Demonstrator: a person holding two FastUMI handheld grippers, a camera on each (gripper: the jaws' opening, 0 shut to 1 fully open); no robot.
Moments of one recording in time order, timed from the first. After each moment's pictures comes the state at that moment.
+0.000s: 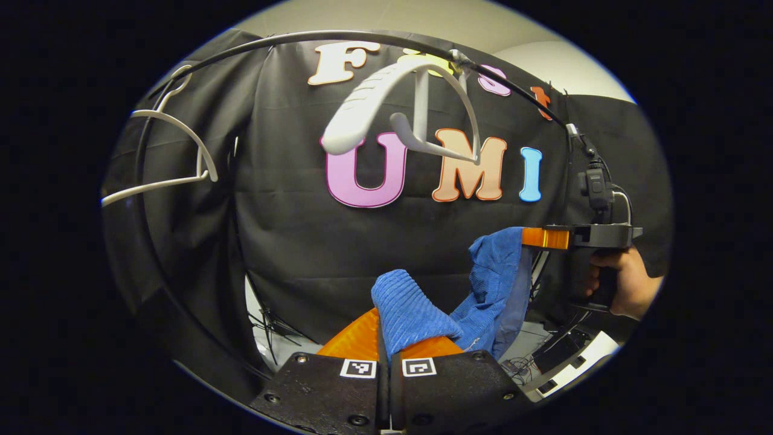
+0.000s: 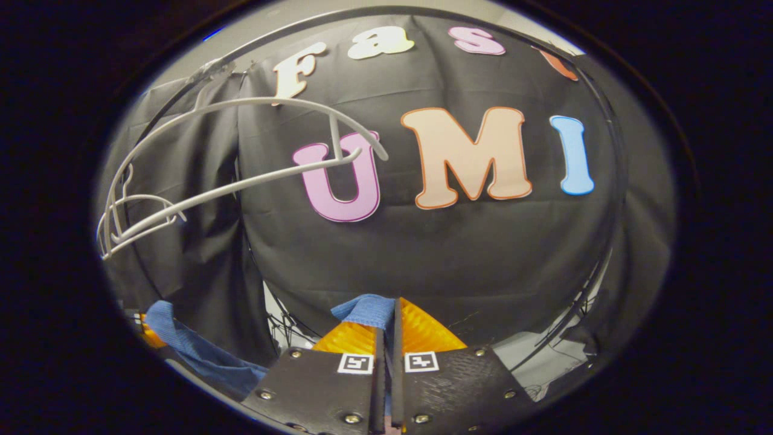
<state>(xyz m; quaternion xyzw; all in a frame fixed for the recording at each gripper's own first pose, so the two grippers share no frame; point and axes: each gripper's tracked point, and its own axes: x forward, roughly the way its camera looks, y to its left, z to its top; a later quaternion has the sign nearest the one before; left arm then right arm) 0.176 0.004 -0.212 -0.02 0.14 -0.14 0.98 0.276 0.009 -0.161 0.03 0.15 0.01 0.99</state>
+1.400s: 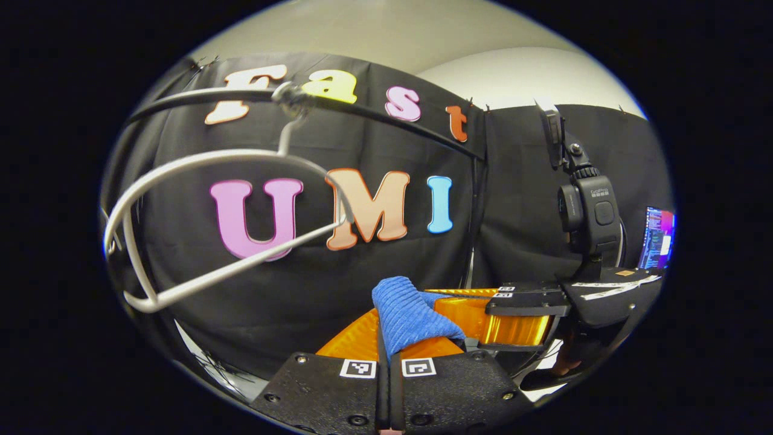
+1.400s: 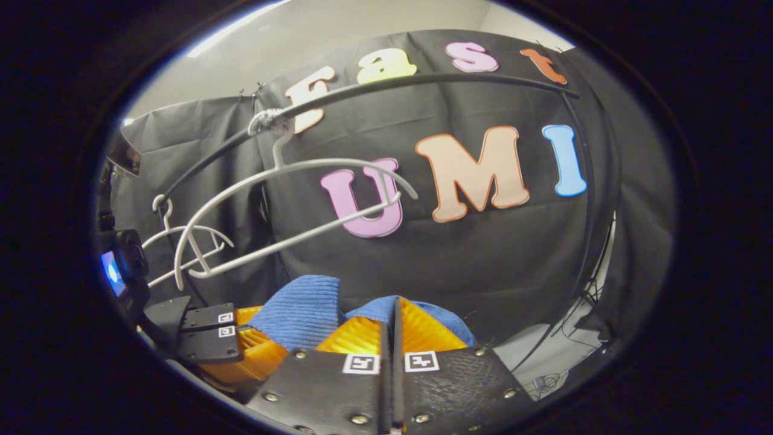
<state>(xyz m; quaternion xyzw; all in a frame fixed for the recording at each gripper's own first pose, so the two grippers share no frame) 0.173 -0.162 -0.092 -0.01 0.04 -0.31 0.95 0.193 0.048 -0.074 0.07 0.11 0.05 0.99</state>
